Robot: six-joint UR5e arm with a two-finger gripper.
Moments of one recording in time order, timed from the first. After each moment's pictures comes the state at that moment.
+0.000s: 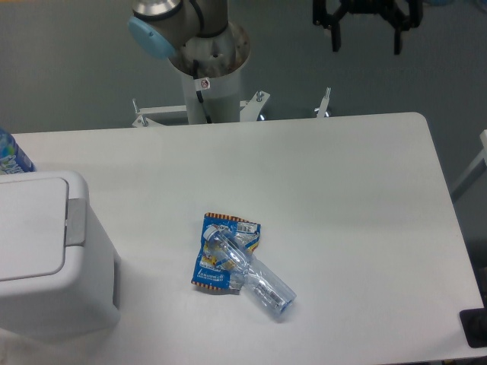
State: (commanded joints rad) arm 2.83 -1.43 -1.52 -1.39 1.51 1.25
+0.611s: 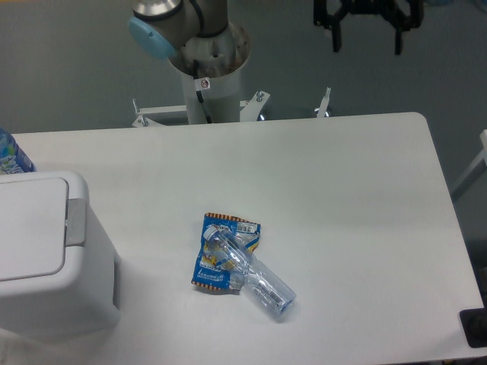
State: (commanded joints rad) arm 2.83 -1.44 -1.52 -1.39 1.50 1.09
